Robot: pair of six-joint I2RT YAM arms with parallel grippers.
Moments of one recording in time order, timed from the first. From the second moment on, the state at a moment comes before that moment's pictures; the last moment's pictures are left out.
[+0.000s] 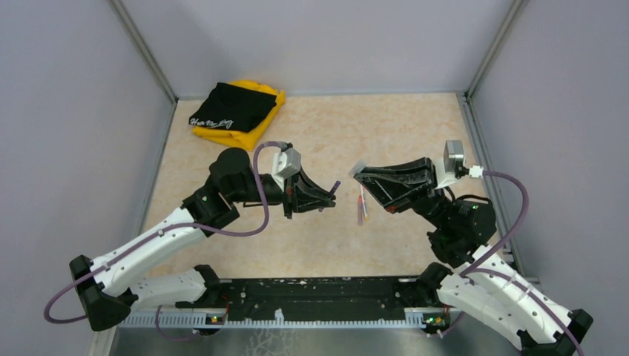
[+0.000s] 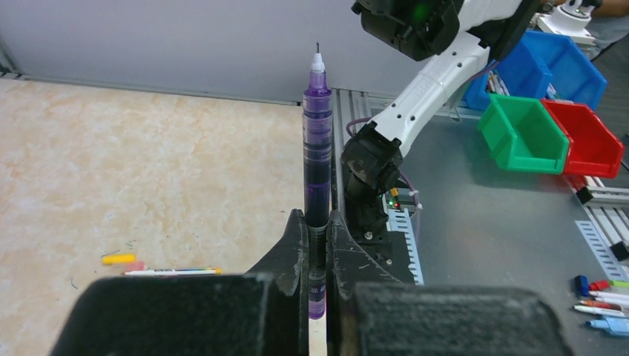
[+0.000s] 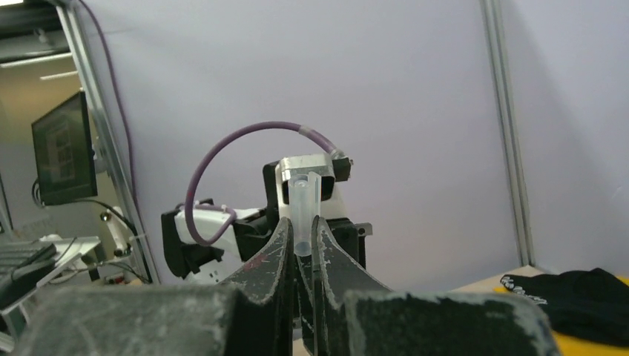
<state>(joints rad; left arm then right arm) -0.91 1.05 1.02 0.05 0.67 -0.12 0.74 0.62 0.65 0.73 -0.36 0.64</state>
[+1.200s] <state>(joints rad) -0.91 1.06 1.02 0.04 0.72 -0.10 0.74 0.62 0.72 0.53 -0.45 0.47</state>
